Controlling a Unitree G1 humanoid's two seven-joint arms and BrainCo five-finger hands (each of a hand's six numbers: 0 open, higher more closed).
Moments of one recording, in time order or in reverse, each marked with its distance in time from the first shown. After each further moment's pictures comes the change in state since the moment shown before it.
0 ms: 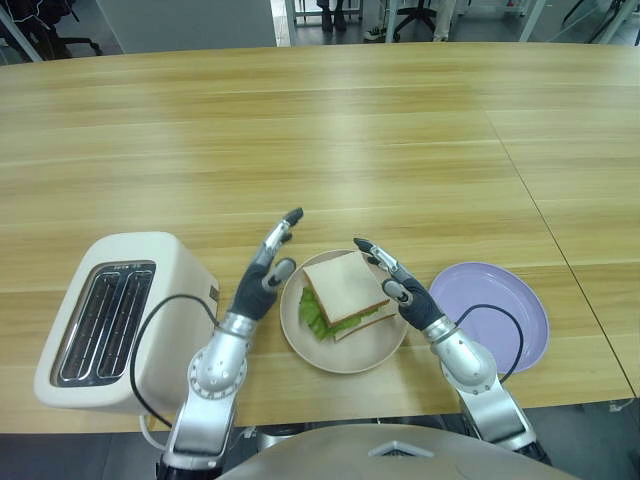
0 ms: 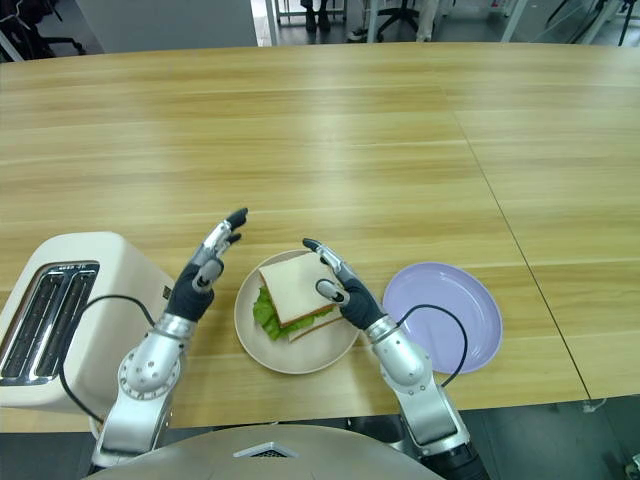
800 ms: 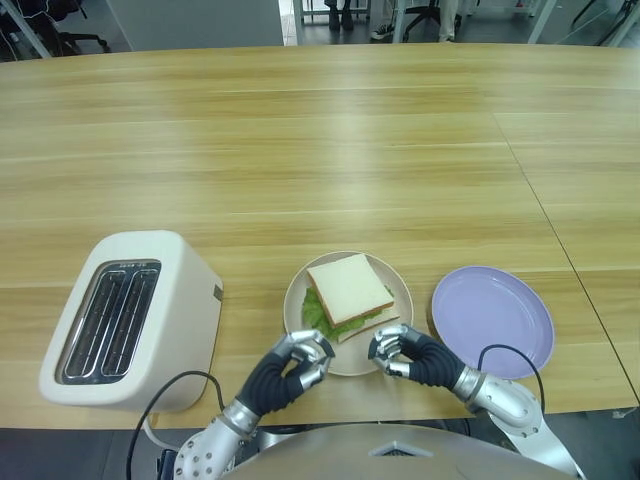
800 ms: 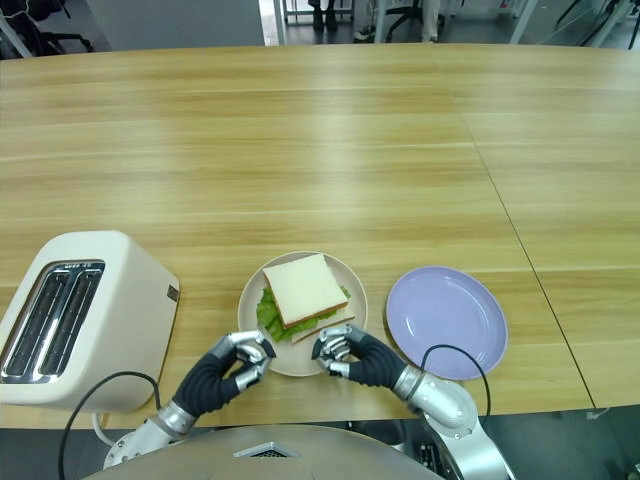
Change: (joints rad) left arm 0.300 0.140 -0.110 0.098 -0.178 -0.186 -0.201; right arm 0.175 -0.212 -0.022 -0.016 0.294 0.067 0.357
